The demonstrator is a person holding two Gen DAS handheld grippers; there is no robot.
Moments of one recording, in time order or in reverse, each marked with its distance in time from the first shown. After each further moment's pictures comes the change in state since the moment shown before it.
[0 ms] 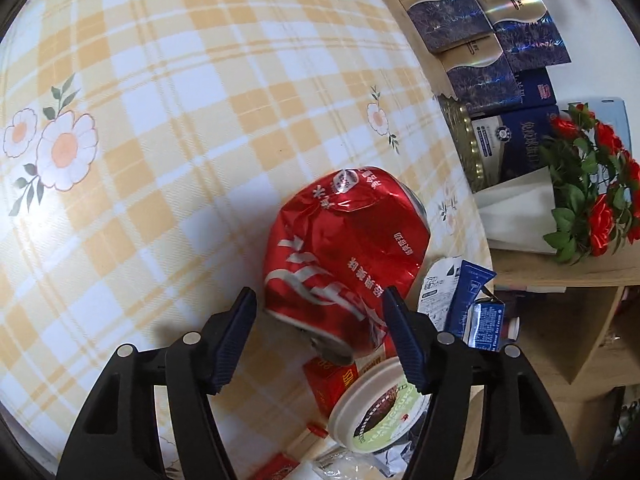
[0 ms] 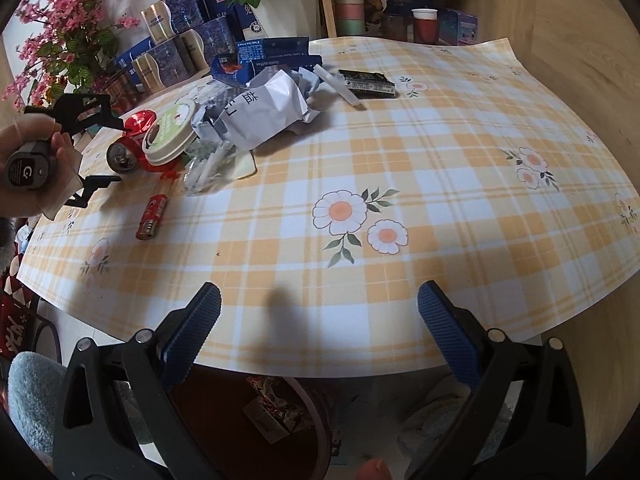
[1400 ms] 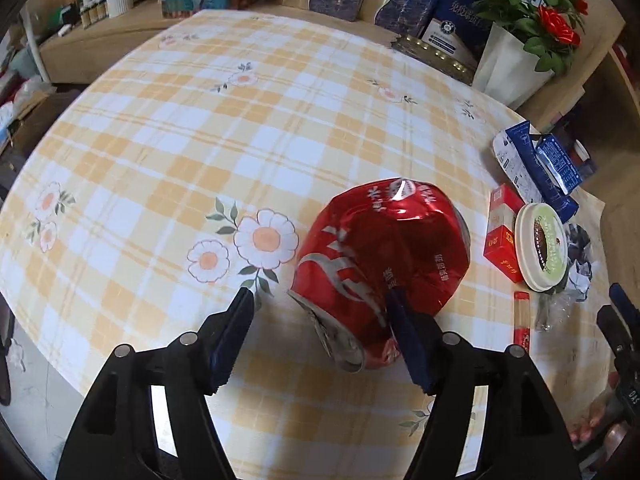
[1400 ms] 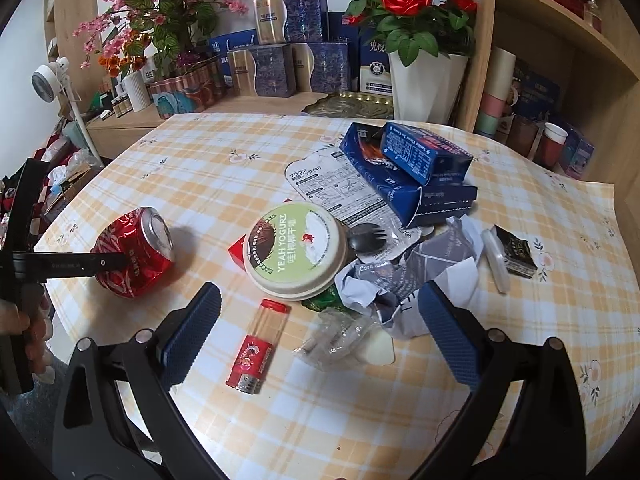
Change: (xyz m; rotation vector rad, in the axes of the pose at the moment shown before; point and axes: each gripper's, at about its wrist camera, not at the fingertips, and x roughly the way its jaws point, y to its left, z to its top) left arm -0.068 0.063 -0.006 0.732 -0.057 0.245; right arm 0.032 0.124 0.120 -0.337 -0.083 0.147
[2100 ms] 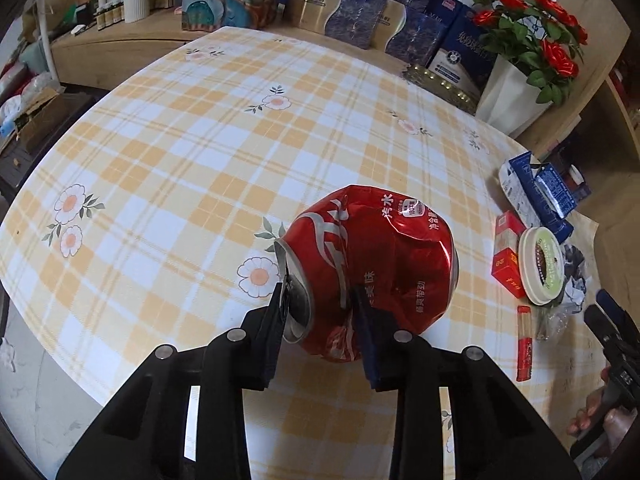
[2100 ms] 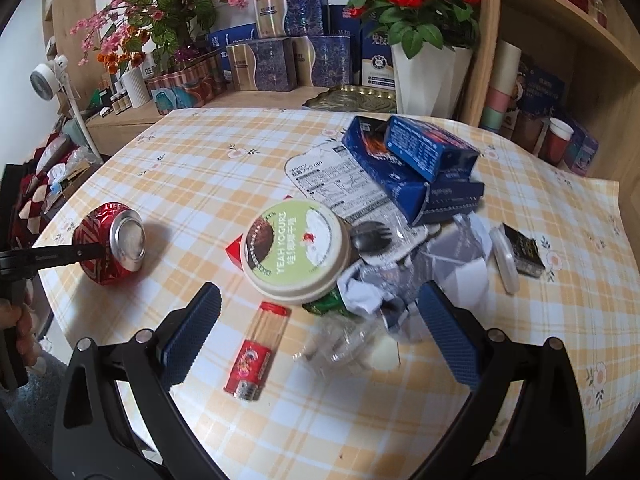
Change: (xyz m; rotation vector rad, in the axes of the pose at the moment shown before) left arm -0.021 0.032 -0.003 -0.028 -0.107 -0.031; right arm 0.019 0.006 0.005 -0.027 0.011 -0.005
